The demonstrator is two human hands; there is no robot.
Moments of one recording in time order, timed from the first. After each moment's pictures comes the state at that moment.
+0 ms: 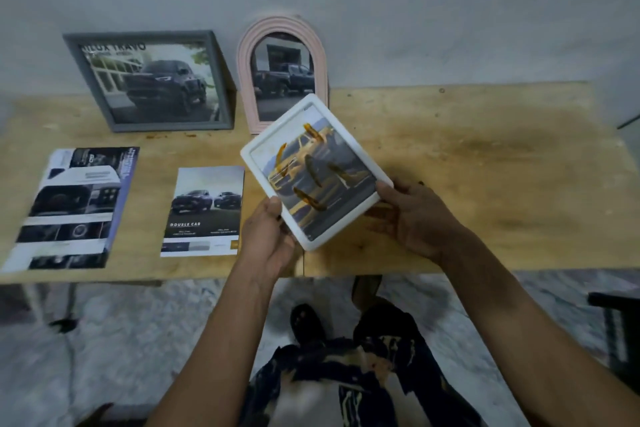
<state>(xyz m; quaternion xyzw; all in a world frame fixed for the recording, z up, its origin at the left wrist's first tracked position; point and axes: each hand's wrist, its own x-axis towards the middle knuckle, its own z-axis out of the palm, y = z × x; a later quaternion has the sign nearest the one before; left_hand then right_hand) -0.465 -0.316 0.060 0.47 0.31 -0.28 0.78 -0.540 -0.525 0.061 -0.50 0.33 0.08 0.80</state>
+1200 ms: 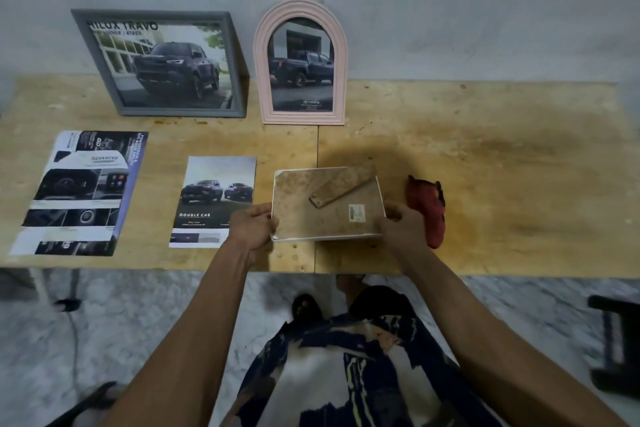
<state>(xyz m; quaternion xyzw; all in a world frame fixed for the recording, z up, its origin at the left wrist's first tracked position) -0.424 -0.245 -0.021 0.71 0.26 -0.32 0.57 -0.538 -0.476 -0.010 -0.71 0.43 0.01 0.56</state>
